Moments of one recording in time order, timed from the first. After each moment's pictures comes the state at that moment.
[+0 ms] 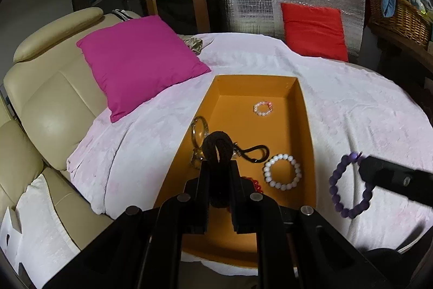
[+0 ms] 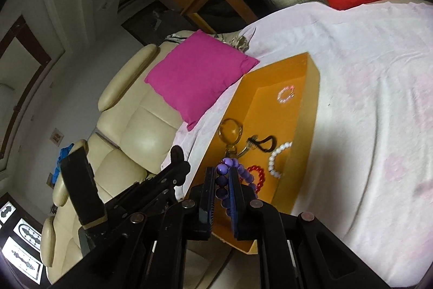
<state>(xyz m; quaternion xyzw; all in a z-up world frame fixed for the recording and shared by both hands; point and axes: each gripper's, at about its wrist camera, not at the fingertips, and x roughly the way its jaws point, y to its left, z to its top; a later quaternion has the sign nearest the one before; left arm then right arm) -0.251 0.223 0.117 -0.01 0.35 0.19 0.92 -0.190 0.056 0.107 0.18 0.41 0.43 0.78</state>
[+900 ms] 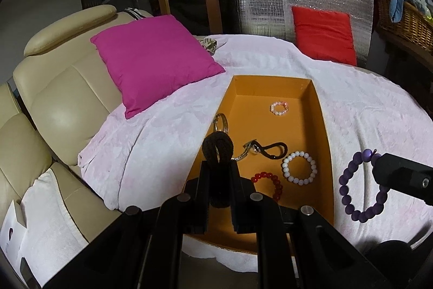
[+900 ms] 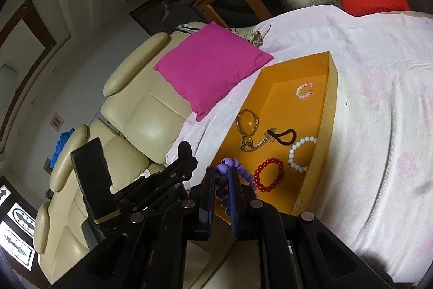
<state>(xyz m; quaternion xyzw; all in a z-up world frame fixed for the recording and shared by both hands) -0.272 0.243 0.121 -0.02 0.34 0.21 0.92 -0.218 0.075 0.128 0.16 0.40 0.45 0.78</state>
